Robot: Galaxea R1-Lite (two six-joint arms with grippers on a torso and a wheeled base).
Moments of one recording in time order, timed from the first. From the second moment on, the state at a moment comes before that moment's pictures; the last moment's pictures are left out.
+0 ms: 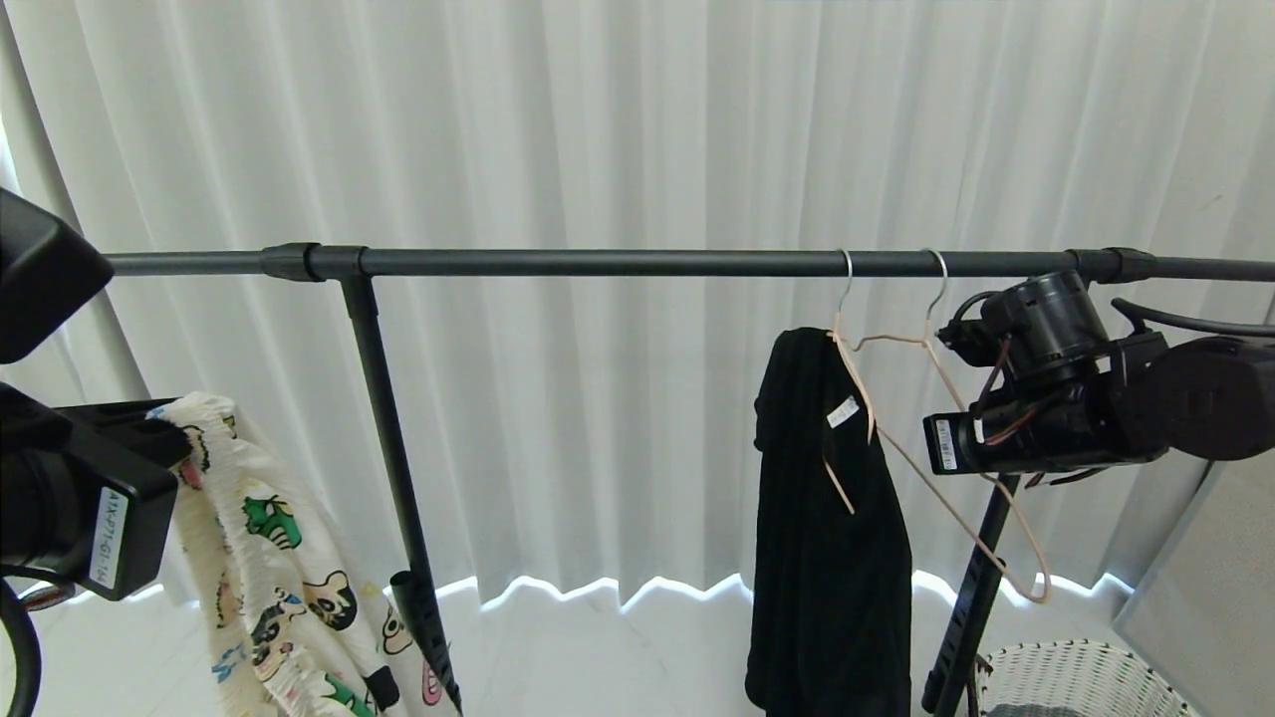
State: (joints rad) left arm -0.60 1.06 -0.94 0.30 0.50 0.28; right arm 0.41 1.78 -1.17 0.16 -0.21 0.26
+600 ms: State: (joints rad) left arm -0.61 1.06 -0.94 0.30 0.50 0.28; right arm 0.48 1.68 -1.09 -0.02 -0.21 0.24
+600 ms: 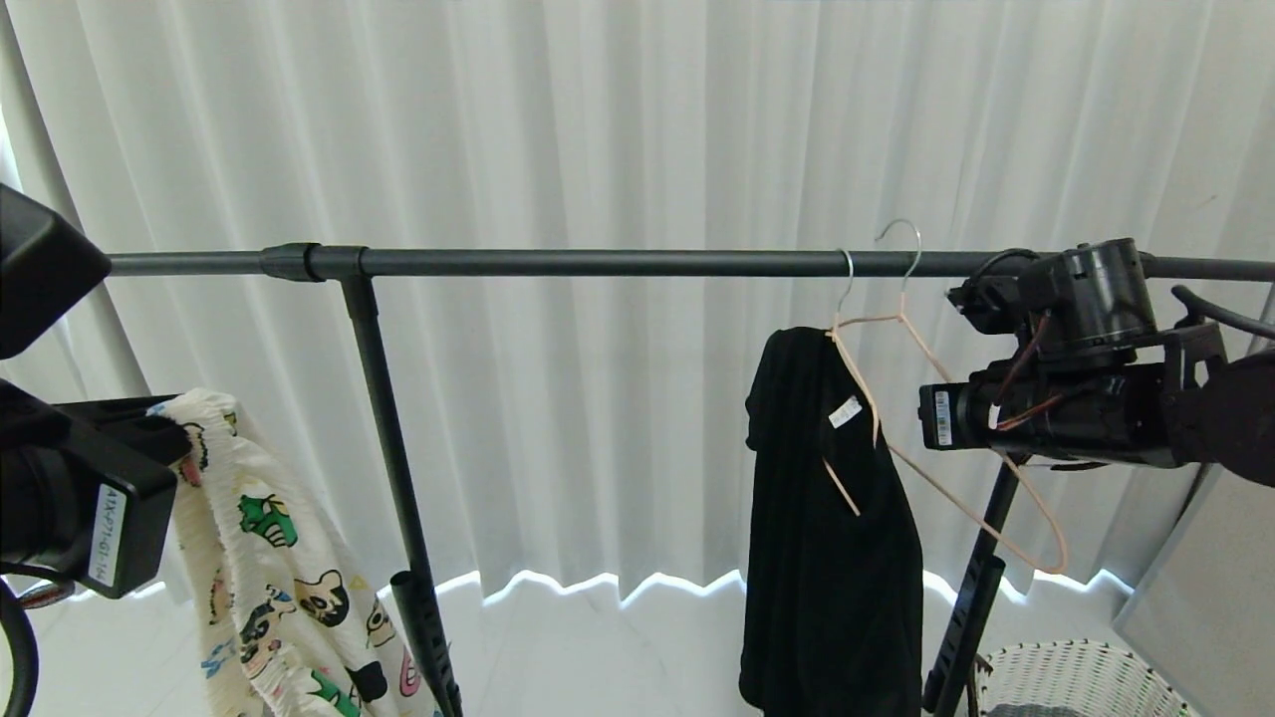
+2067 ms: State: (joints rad) left arm -0.62 1.03 -0.94 0.25 0.50 0.29; right arm 0.43 1.24 -0.66 -0.24 -0.22 0.05
